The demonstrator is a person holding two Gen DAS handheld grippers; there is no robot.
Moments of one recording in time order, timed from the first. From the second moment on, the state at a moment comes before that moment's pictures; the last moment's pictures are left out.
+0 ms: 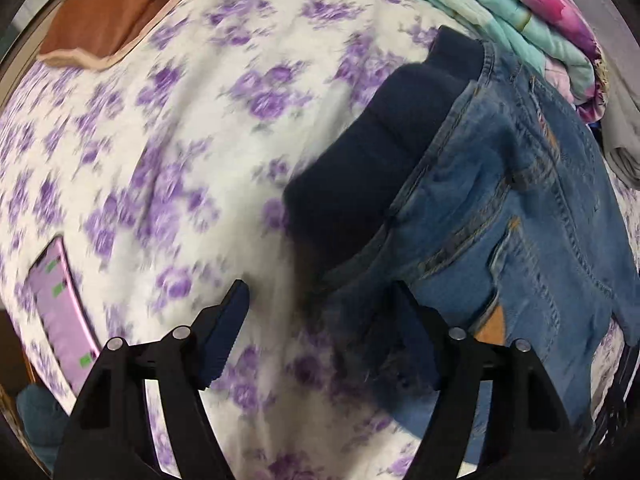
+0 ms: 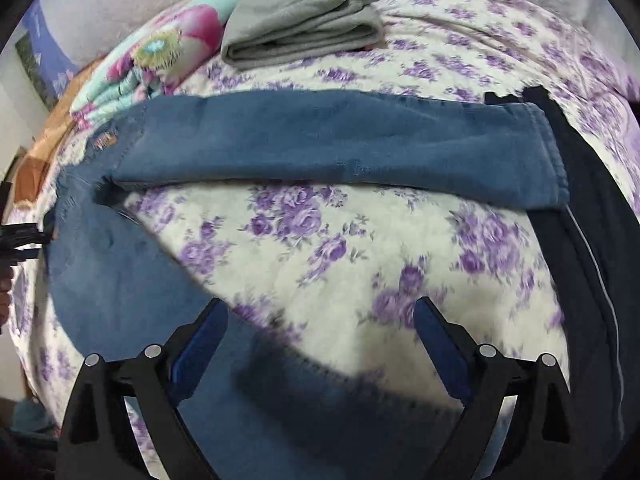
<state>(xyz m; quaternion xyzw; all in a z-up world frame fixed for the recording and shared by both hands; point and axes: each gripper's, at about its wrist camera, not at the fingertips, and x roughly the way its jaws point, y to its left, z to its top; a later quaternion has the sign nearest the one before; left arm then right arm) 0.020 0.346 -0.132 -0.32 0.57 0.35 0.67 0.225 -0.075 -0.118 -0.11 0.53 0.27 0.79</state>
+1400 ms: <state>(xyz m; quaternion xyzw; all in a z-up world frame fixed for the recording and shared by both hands) 0.000 0.280 -0.088 -0.27 0.53 0.36 0.72 0.195 -0.219 -0.144 -0.02 0.61 0.18 0.77</state>
